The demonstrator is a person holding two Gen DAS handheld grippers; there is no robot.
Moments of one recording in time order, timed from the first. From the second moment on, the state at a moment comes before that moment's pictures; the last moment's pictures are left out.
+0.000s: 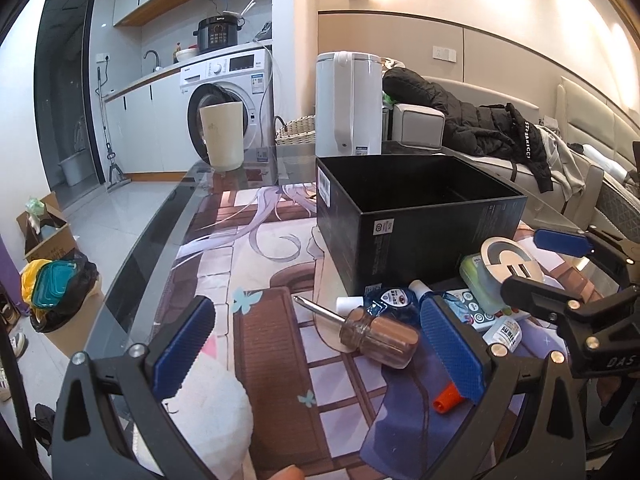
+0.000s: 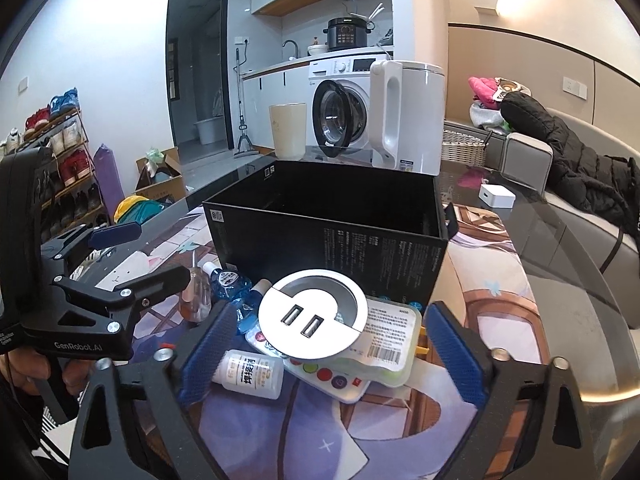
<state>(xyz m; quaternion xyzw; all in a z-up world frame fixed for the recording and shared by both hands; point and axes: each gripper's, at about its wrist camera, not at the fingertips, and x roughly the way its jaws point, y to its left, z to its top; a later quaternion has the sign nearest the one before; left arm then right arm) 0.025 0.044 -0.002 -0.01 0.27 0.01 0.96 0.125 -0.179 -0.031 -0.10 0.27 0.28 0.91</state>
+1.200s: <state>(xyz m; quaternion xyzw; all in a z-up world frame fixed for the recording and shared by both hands) 0.045 0.016 -0.013 0.06 0.33 -0.06 0.94 0.119 -0.185 -0.030 -0.12 0.26 0.31 0.91</state>
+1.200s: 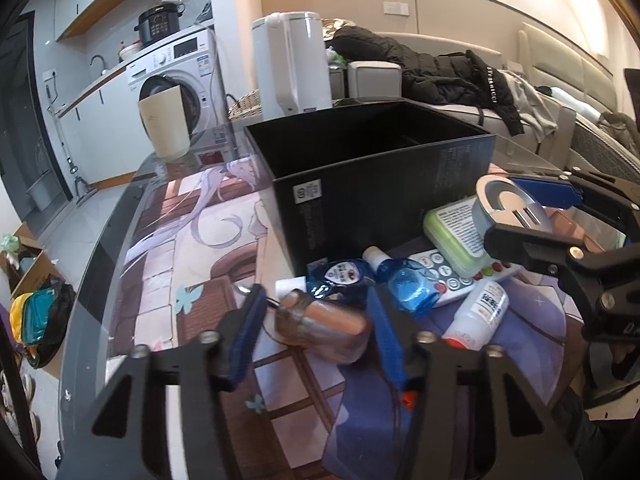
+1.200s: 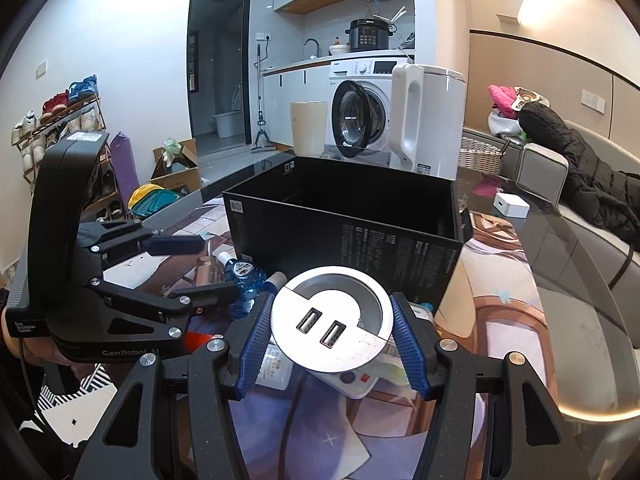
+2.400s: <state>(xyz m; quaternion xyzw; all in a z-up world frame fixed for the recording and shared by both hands) 0.021 0.034 -0.020 -0.01 0.32 -0.06 0.95 0.109 -0.195 -0.024 -0.11 0.25 0.30 0.91</state>
